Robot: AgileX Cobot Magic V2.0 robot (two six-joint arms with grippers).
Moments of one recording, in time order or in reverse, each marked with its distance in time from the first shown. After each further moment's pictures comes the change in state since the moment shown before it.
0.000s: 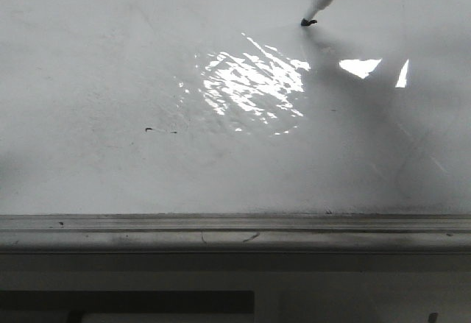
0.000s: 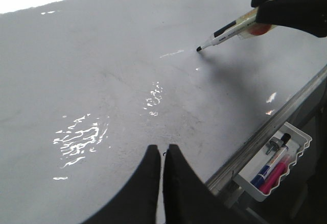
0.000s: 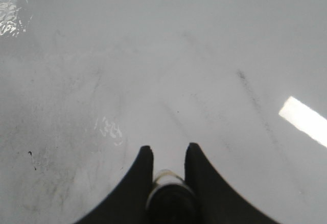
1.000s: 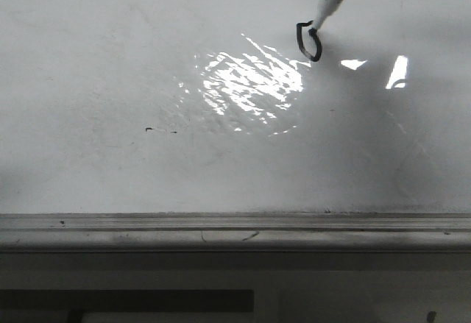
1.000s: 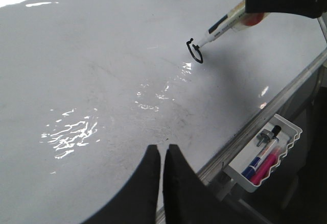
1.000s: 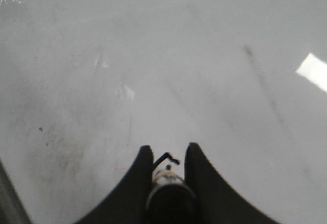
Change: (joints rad) left arm 0.000 0.000 0.000 0.000 0.037 0.000; right arm -0.020 0.028 -0.154 0.023 0.314 0.020
